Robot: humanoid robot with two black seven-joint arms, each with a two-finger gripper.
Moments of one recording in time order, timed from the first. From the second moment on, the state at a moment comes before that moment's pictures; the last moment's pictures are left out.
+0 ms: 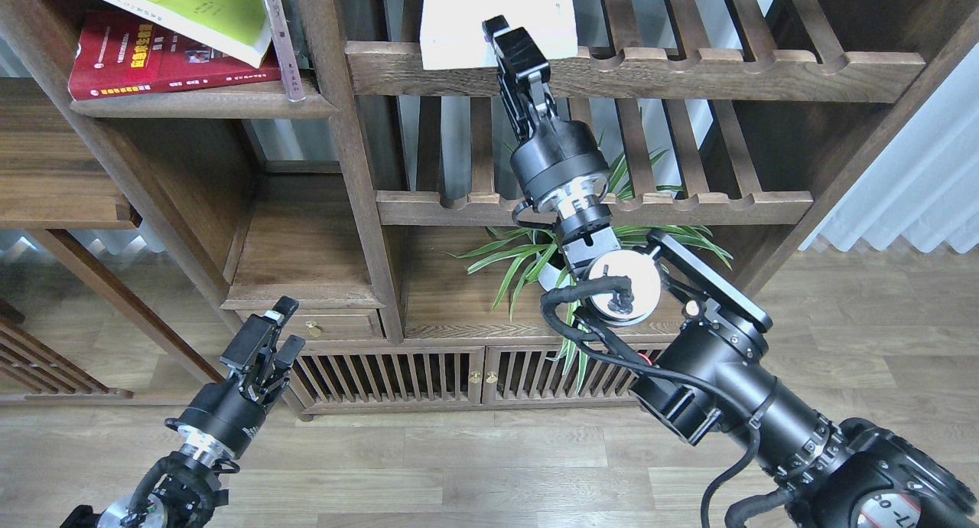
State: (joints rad) left arm 0.07 0.01 -1.40 -1.10 -0.13 -0.49 0.34; right arm 0.53 0.02 0.86 1.52 0.19 0.04 0.44
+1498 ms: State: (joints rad) left arm -0.03 0.07 -1.28 -1.05 -0.21 -0.49 0.34; right arm -0.24 -0.02 0.81 1.67 -0.04 0.58 0.37
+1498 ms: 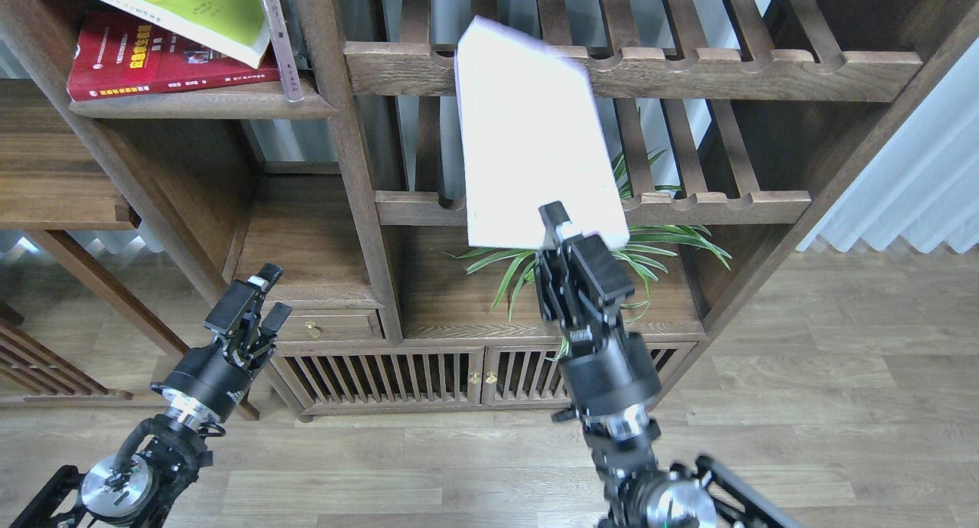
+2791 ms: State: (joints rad) left arm -0.22 0.07 -1.02 -1.19 -0.48 -0.49 0.34; right arm -0.19 -0.10 0.80 1.54 -0.09 0.58 0.29
